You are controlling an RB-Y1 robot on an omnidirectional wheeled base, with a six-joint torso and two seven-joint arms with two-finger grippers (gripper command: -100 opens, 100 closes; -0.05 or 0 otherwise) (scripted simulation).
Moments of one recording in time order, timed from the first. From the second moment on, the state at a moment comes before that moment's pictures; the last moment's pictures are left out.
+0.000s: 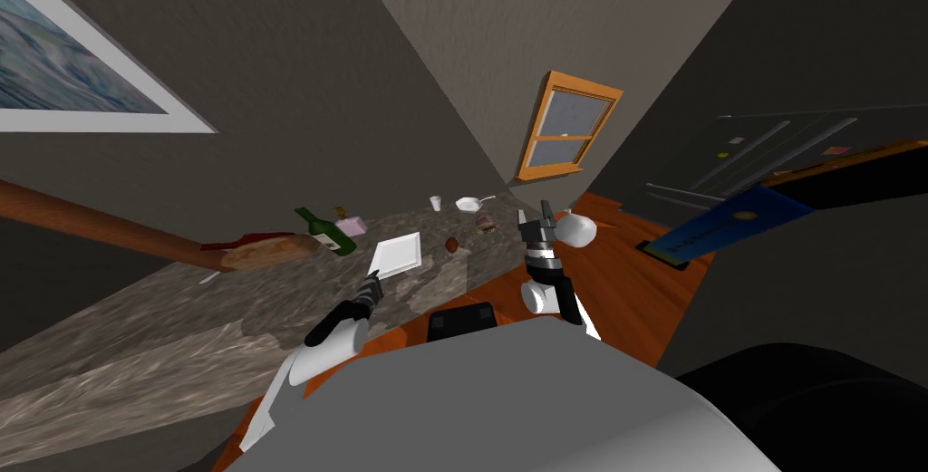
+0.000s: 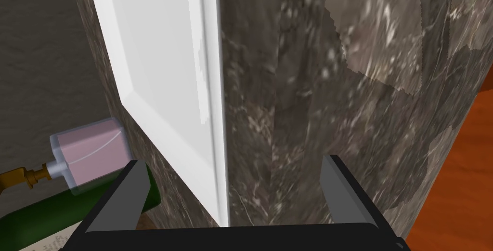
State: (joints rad) left arm 0.49 0.13 0.16 -2.08 0.13 0.71 0.07; right arm 0.50 -0.02 0.03 -2.27 -0.10 -0.42 -0.15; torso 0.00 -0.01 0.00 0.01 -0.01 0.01
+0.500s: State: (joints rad) left arm 0.40 0.13 0.19 -1.99 0.12 0.71 0.08; right arm 0.50 -0.02 0.03 -2.27 -0.10 -0.42 -0.15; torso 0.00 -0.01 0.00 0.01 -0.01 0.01
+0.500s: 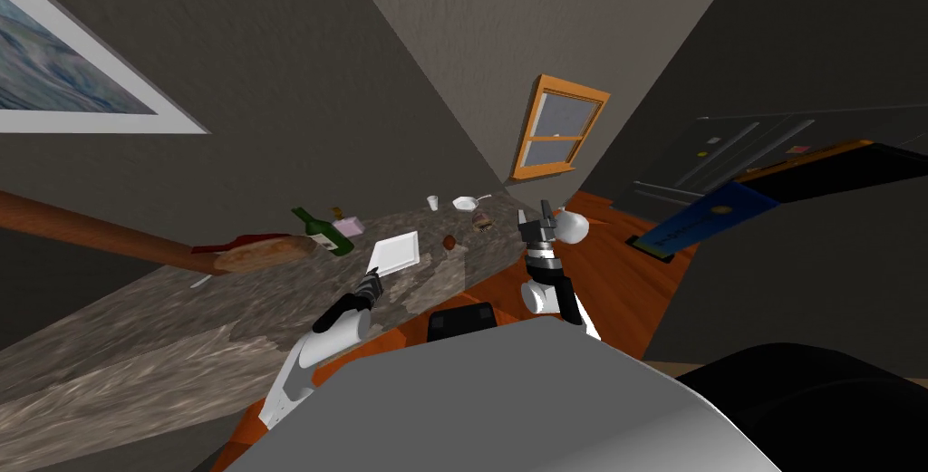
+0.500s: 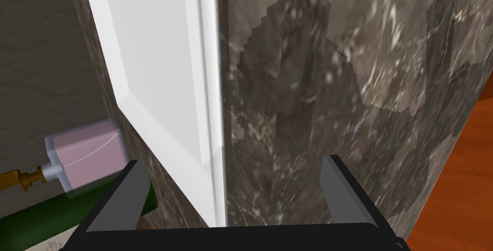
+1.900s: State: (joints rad) left arm 0.56 0.13 0.13 -2.15 0.15 0.70 0.06; right arm 0.50 -0.02 0.03 -2.27 -0.10 -0.42 -0.15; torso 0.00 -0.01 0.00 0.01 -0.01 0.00
